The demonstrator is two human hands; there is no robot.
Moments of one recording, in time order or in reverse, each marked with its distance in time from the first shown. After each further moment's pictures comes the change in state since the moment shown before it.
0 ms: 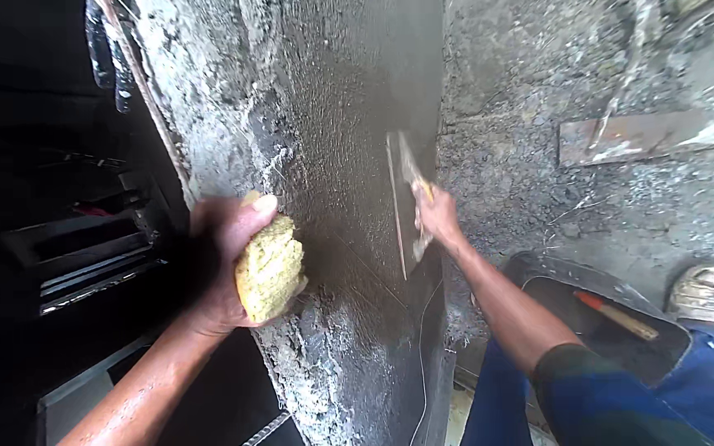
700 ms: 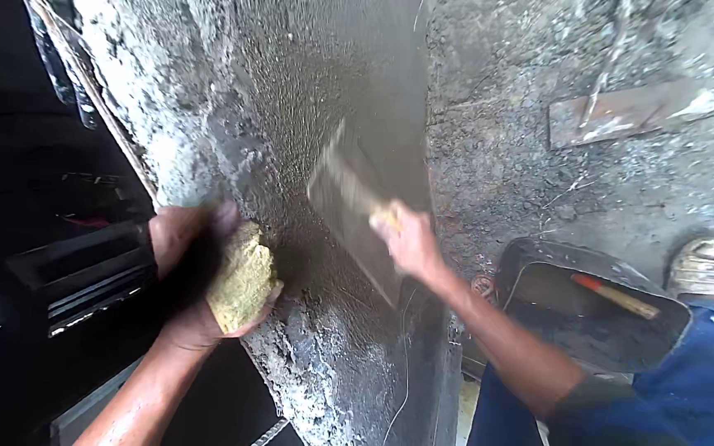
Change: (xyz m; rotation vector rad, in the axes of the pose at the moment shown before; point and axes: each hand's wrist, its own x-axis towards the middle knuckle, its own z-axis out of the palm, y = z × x) left_hand -0.001 -0.001 0.000 0.019 0.011 -0.047; right_hand -0.092 -0.047 -0.001 0.003 -0.021 -0.348
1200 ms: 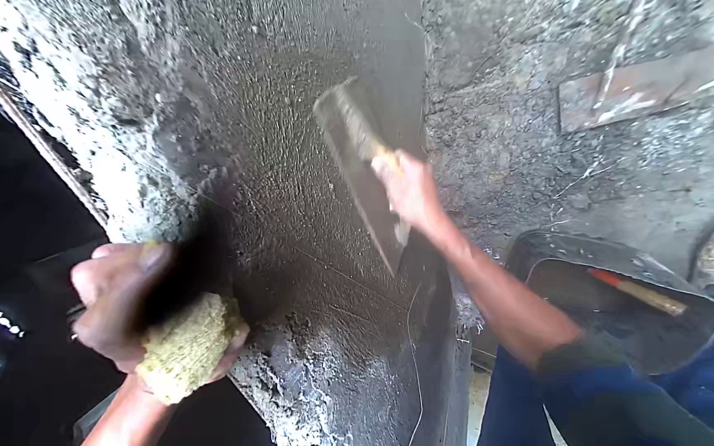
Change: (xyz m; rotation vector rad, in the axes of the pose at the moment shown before) left_hand -0.033 -0.016 -0.010 0.029 -0.037 -0.094; right_hand 0.082 0.021 -0.010 0.018 0.026 0.173
